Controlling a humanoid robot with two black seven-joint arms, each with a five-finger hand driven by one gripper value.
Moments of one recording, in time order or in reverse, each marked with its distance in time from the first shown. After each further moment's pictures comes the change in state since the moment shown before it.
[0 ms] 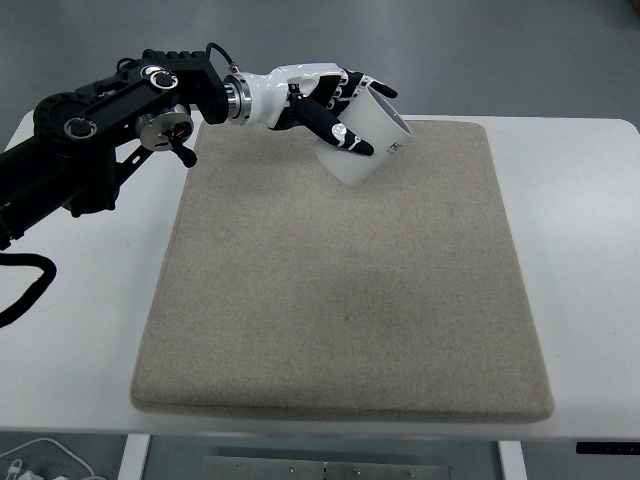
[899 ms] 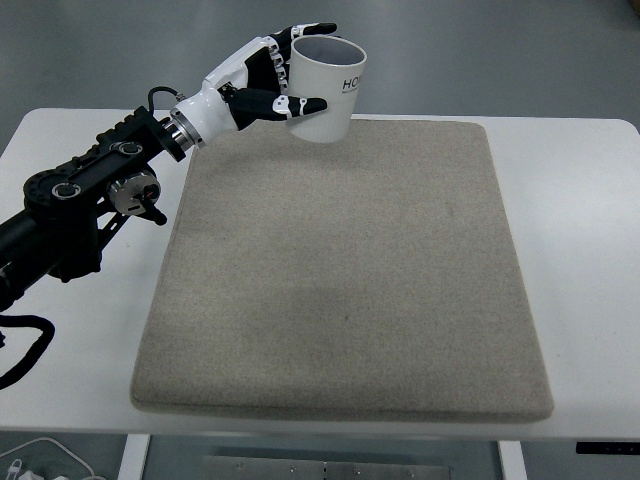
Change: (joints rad) left arm 0.193 -0.008 -0.077 0.146 0.015 -0.019 -0.686; right arm 0.000 0.000 0.000 0.000 0.000 0.000 0.000
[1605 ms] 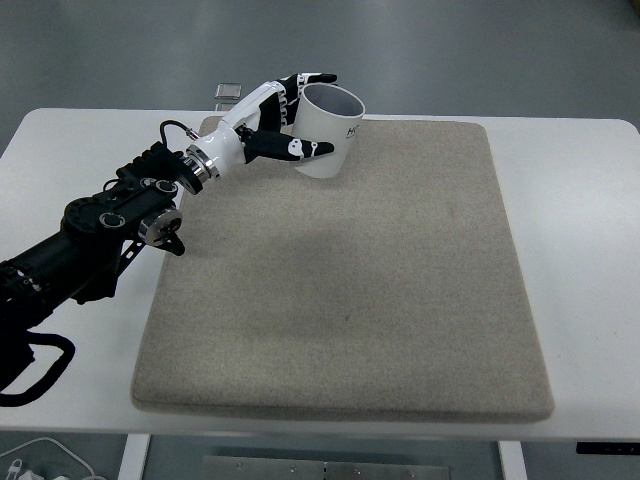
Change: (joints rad) left arm 0.026 -0.109 0.112 0.111 0.081 0.200 -0.009; right arm 0.000 0.000 -0.002 0.000 0.003 0.007 0.000
